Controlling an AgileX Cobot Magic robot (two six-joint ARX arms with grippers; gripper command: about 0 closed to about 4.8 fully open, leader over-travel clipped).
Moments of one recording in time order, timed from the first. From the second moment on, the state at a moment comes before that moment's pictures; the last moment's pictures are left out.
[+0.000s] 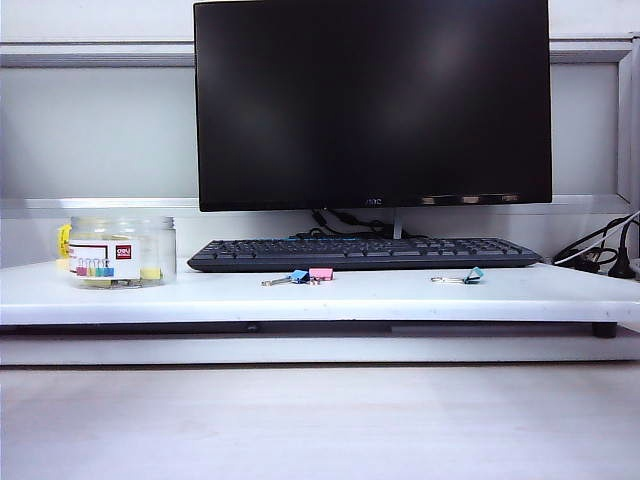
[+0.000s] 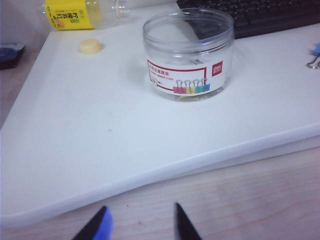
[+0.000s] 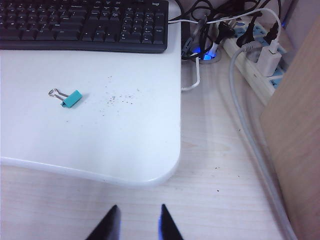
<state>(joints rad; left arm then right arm) -0.17 0.00 0.04 -0.27 -0.03 0.10 0.32 0.26 0.50 -0.63 0.24 0.07</state>
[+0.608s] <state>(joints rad) -0.17 0.00 0.04 -0.27 -0.03 0.10 0.32 0.22 0.38 -0.38 0.26 0.07</state>
